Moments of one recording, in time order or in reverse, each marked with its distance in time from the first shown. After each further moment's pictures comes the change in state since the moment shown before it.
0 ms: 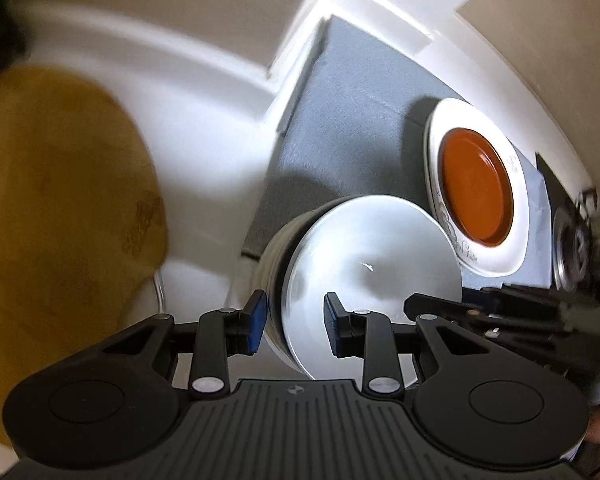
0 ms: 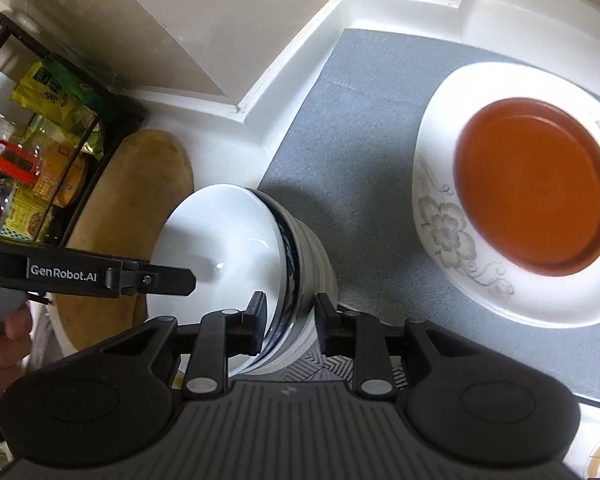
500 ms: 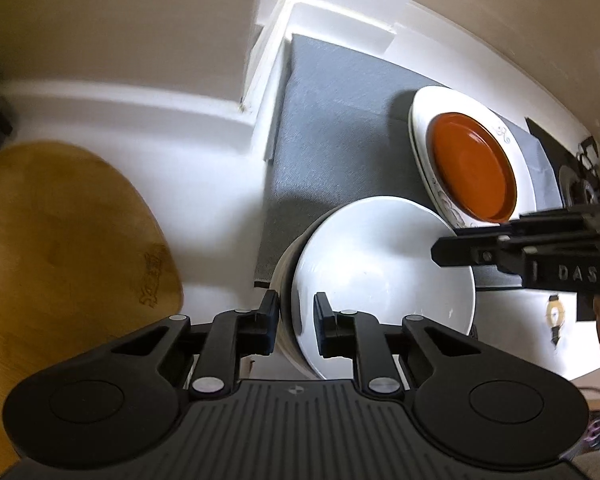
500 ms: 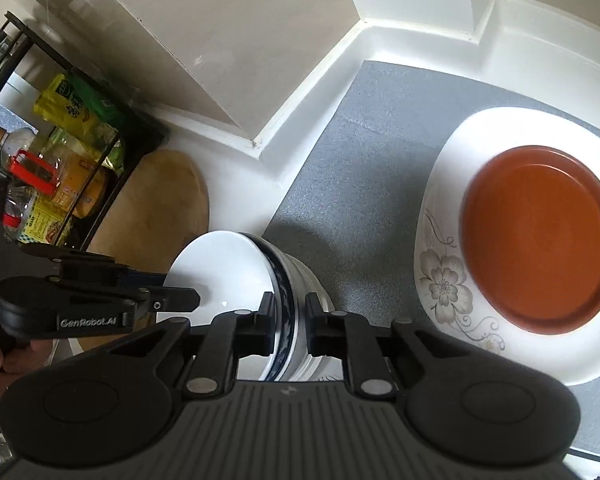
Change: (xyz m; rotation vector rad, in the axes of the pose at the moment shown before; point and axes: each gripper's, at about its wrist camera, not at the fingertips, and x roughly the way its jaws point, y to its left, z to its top) left arm -0.005 -0.008 -0.006 0.177 -0.069 0.051; right arm -0.004 -0.012 0.022 -0.069 -0.042 0.060
